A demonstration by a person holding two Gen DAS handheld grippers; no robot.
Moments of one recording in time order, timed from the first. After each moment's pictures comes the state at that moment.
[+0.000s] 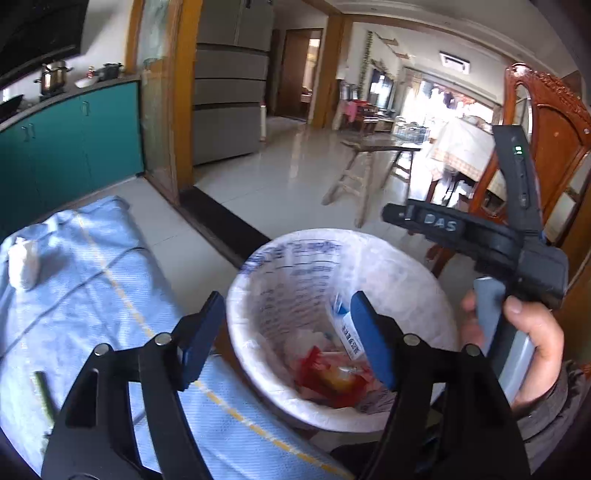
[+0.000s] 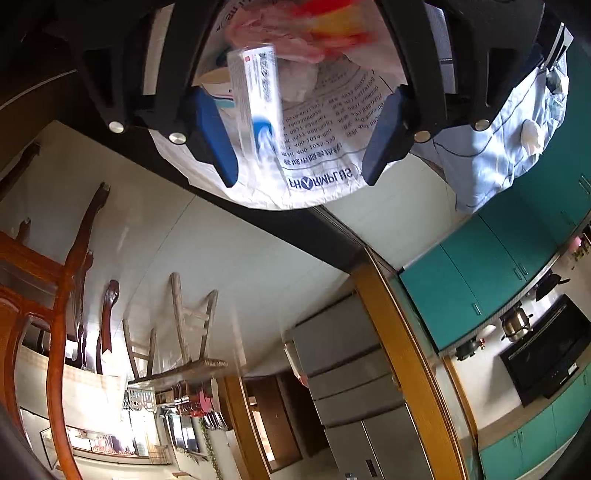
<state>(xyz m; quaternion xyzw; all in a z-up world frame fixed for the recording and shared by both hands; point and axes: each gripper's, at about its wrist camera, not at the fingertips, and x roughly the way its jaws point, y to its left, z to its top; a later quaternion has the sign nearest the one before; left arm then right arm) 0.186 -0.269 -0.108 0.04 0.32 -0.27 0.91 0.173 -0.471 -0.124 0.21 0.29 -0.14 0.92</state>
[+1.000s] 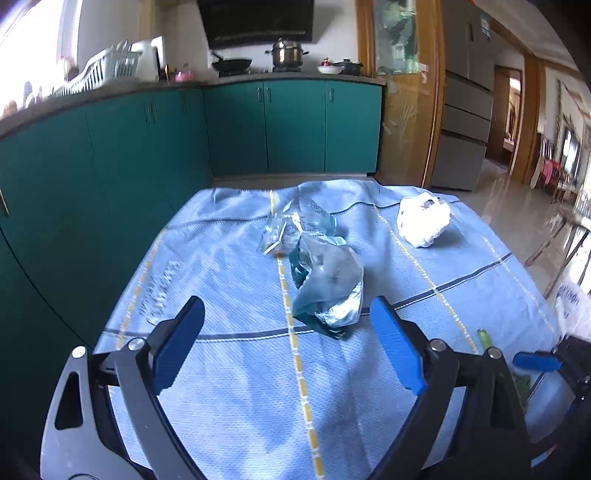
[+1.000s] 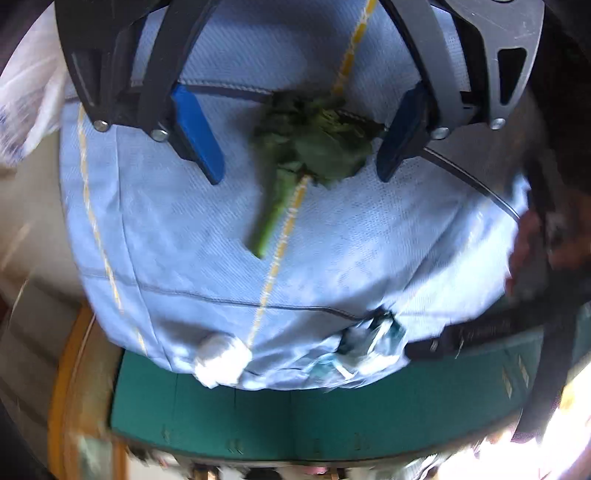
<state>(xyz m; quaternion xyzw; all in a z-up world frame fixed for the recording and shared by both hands) 0.180 0.061 -0.122 -0.01 0.31 0.13 0.94 0.177 -0.109 -0.174 -0.15 0.40 0.33 0.84</state>
